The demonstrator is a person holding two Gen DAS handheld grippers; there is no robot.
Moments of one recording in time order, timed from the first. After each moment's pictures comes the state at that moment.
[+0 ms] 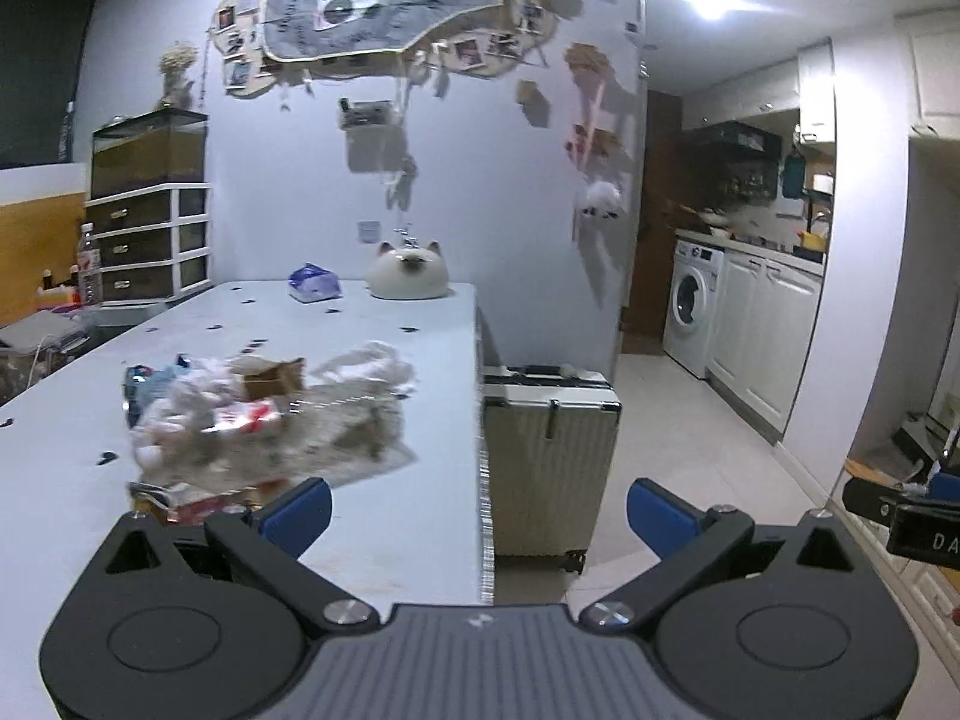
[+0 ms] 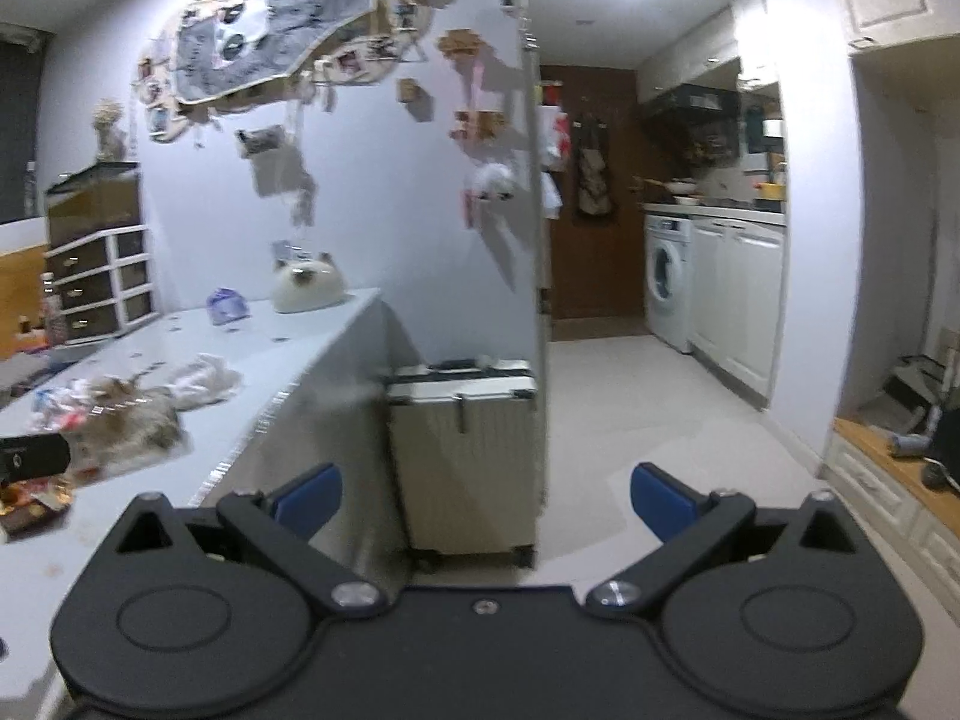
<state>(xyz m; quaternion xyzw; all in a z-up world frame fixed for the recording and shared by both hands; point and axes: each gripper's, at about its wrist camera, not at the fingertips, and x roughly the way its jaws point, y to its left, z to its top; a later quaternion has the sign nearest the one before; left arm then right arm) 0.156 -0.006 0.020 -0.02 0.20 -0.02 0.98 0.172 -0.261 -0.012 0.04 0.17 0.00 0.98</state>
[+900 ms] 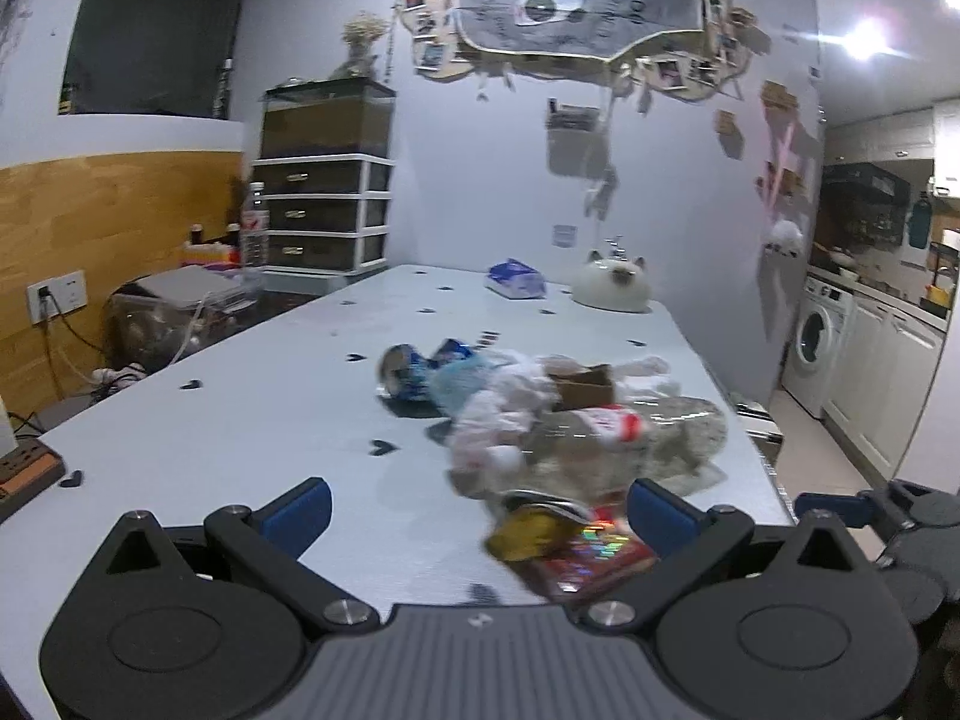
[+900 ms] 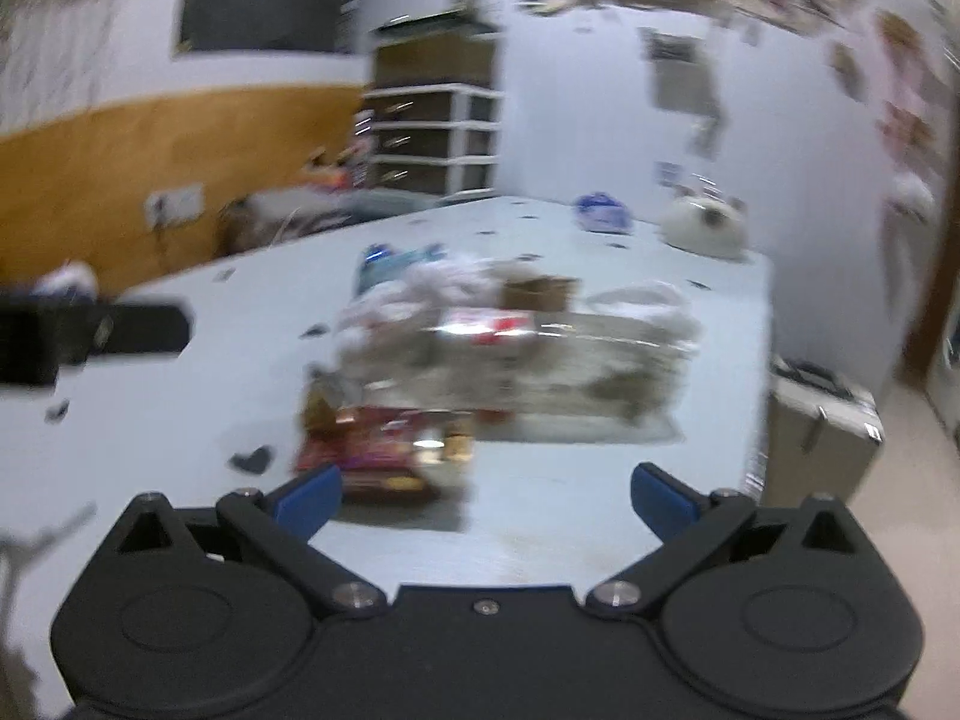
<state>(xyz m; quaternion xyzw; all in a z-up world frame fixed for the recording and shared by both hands) 0.136 0.212 0.014 -0.06 0.20 0.10 0.97 0.233 0.037 -0.031 -0.11 0.22 0.29 0.92</state>
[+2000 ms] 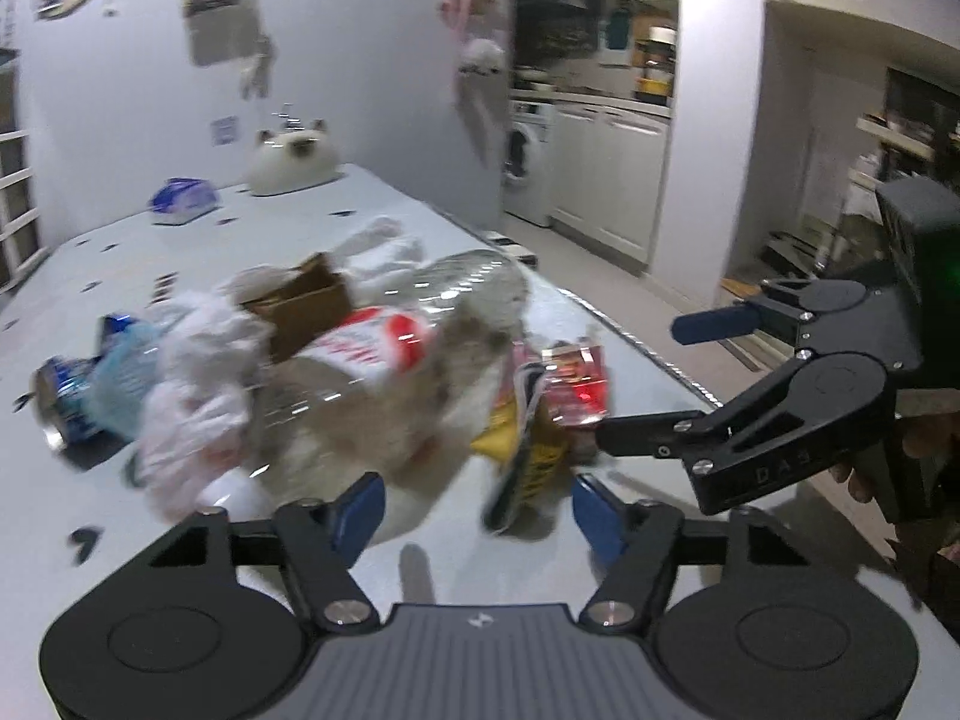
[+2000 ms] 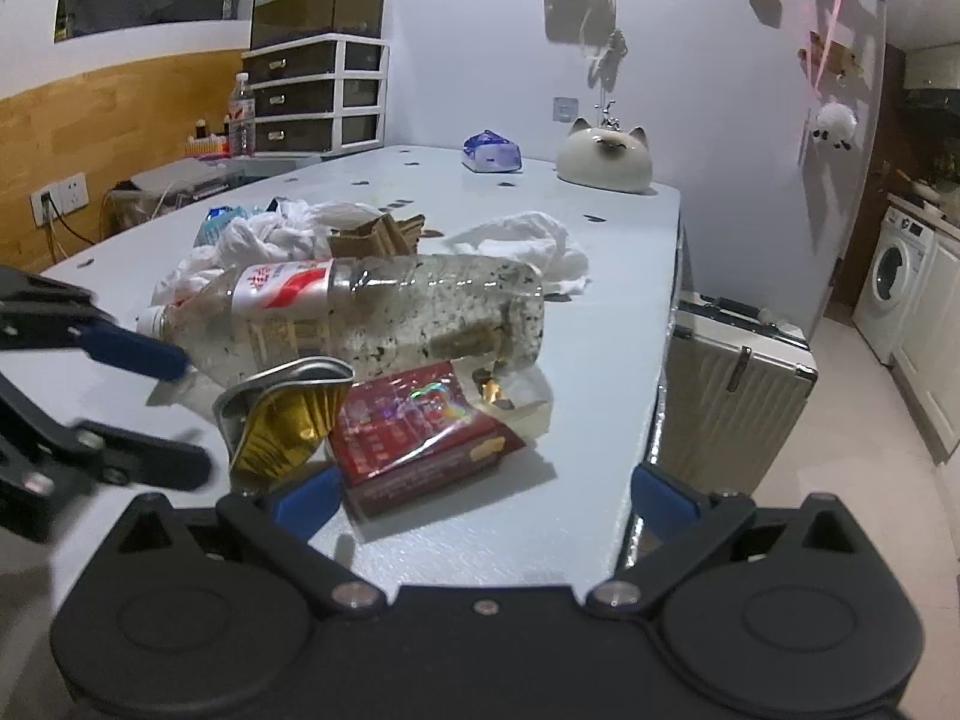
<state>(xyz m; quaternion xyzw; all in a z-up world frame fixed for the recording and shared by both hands) 0.283 0.191 -0.040 0.08 0.31 -0.24 0.92 0.309 -0.007 -0.057 -0.07 0.28 0.19 0.94</state>
